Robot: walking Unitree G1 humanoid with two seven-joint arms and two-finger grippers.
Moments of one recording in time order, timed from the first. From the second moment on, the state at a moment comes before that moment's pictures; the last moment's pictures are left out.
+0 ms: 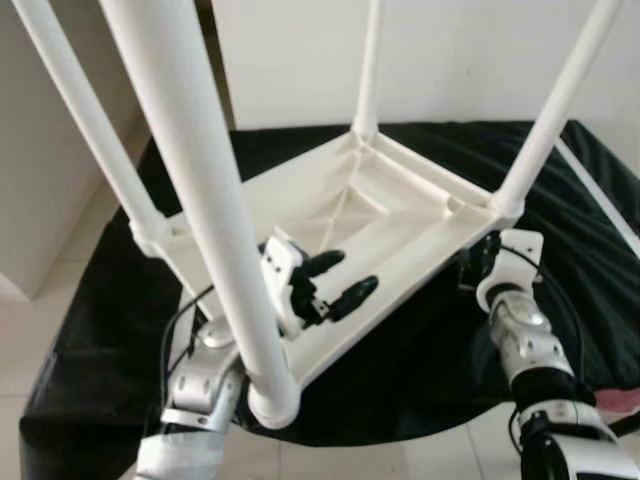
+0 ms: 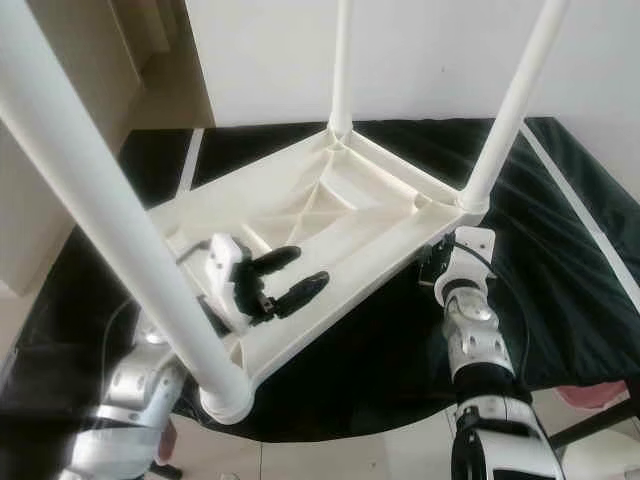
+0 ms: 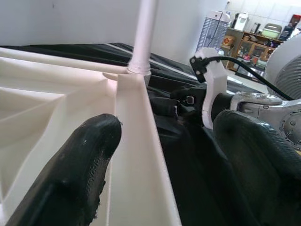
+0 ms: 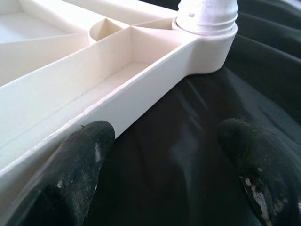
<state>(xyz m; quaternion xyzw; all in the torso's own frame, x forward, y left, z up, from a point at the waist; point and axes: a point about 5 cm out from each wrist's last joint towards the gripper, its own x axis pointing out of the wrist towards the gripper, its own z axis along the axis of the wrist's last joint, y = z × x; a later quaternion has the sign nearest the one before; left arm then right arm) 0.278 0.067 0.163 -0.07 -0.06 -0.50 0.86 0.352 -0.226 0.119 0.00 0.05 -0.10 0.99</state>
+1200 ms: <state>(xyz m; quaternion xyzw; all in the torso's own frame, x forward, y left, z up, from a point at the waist) 0.267 0.115 0.148 0.09 0.02 -0.46 0.88 0.331 -0.248 0.114 -0.01 -0.03 -0.04 1.00</state>
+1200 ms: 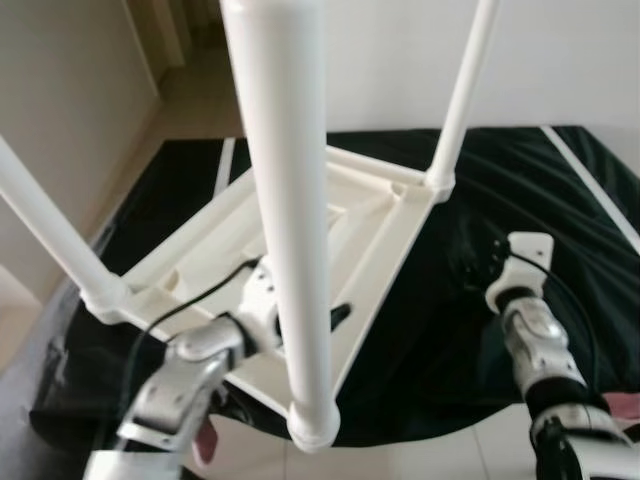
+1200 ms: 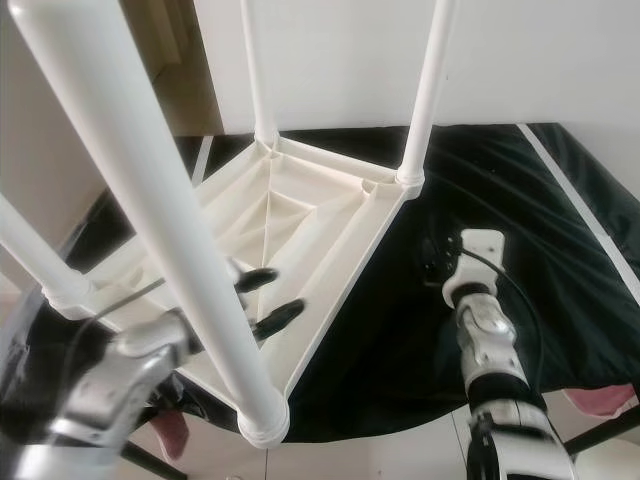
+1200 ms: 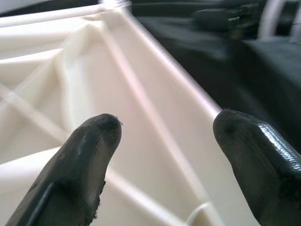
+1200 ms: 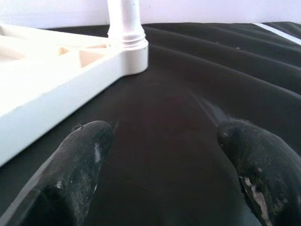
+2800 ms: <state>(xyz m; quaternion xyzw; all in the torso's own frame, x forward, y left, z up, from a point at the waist) 0.283 0.202 0.129 0.32 0.15 -0.48 0.80 0.323 -0.246 0.122 -0.01 -0.04 -0.02 1.00</state>
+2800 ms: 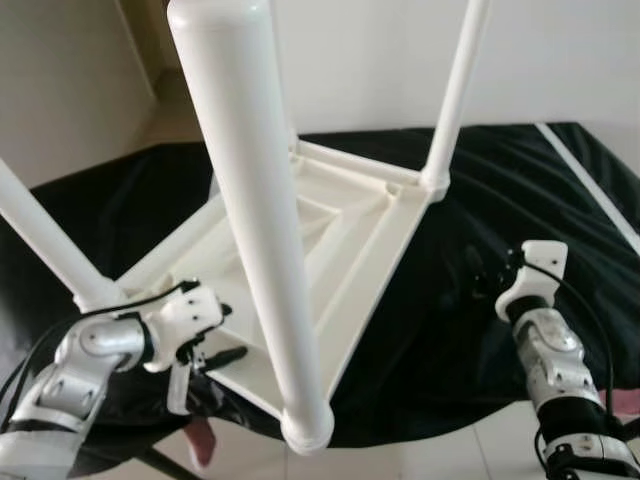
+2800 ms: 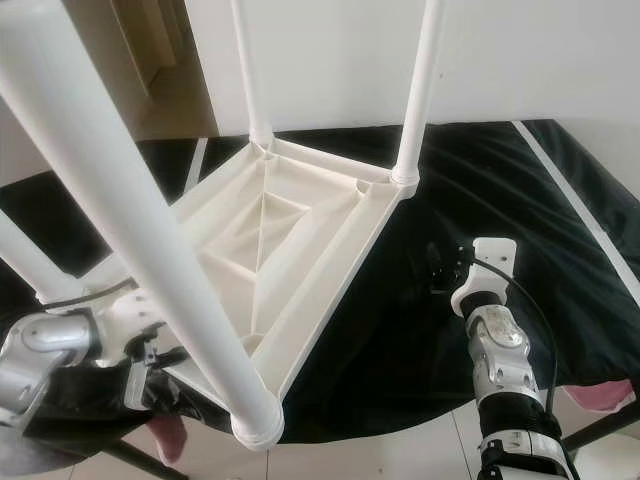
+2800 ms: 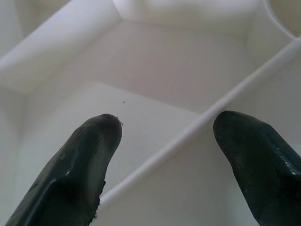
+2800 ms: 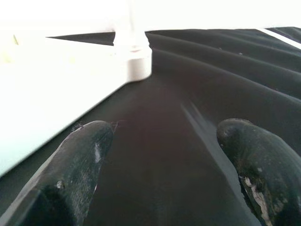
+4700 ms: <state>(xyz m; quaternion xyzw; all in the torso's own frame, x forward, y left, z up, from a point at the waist) 0.316 0.058 0.168 0.12 0.01 -0.45 0.89 0.242 -0.281 0.137 -0.08 -0.01 0.17 0.98</state>
